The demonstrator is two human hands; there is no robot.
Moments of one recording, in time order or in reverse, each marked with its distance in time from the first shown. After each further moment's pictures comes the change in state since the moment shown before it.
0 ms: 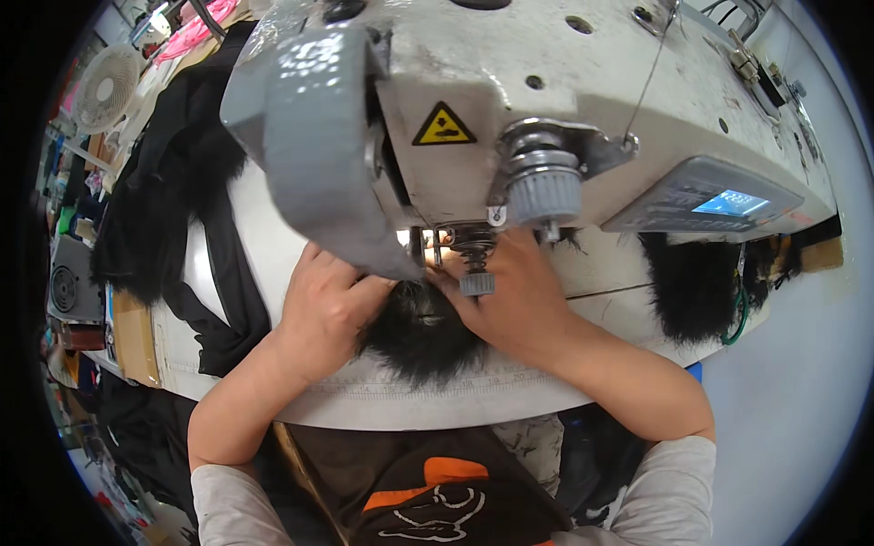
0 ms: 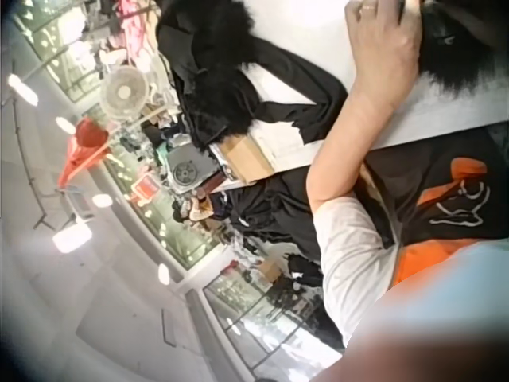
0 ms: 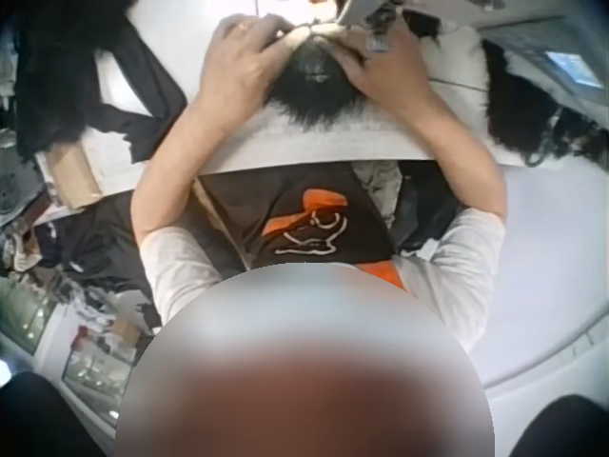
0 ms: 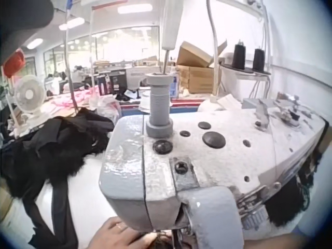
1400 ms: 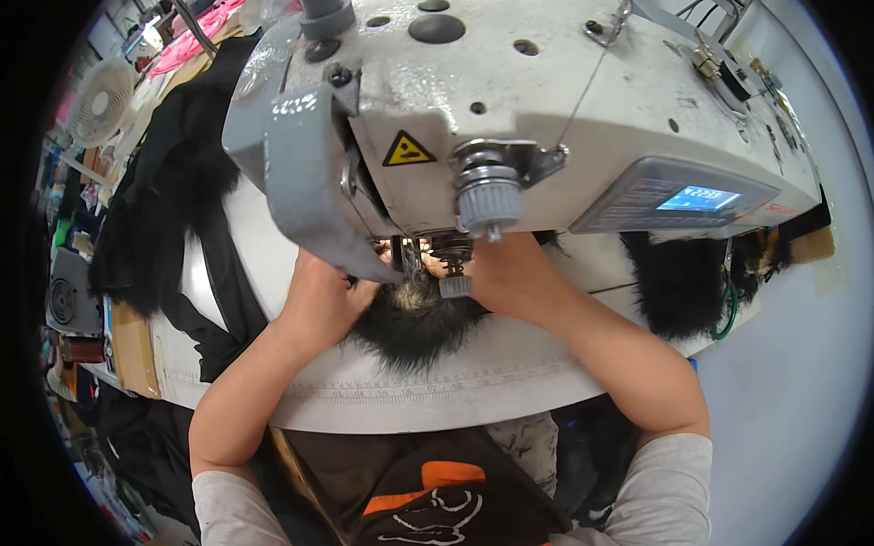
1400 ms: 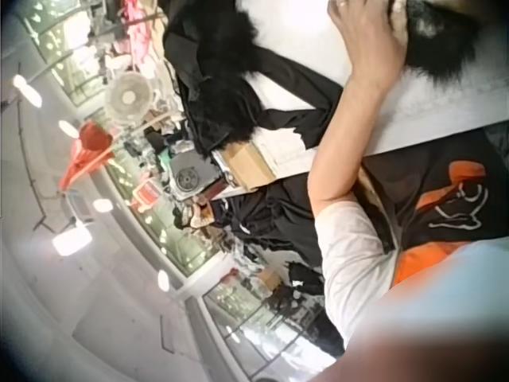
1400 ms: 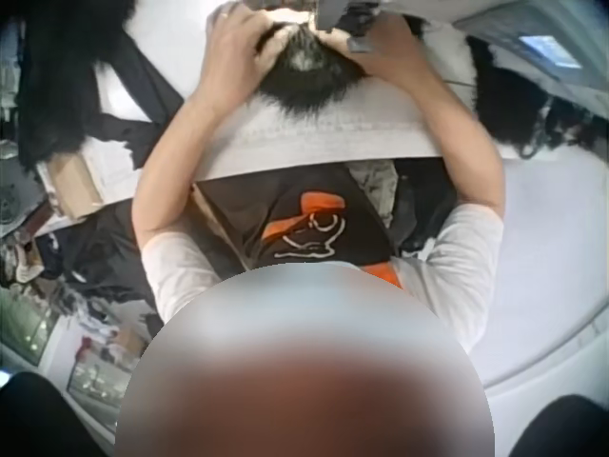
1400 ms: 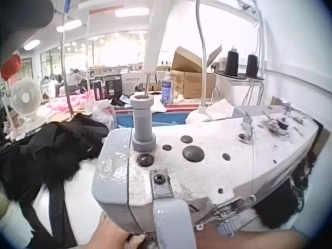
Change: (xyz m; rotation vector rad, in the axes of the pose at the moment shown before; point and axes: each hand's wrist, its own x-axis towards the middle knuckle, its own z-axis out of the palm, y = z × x) left_hand 0.009 -0.015 0.026 -0.239 0.061 -0.298; right_hand 0.020 0.028 -0.006 0.176 -0.301 0.339
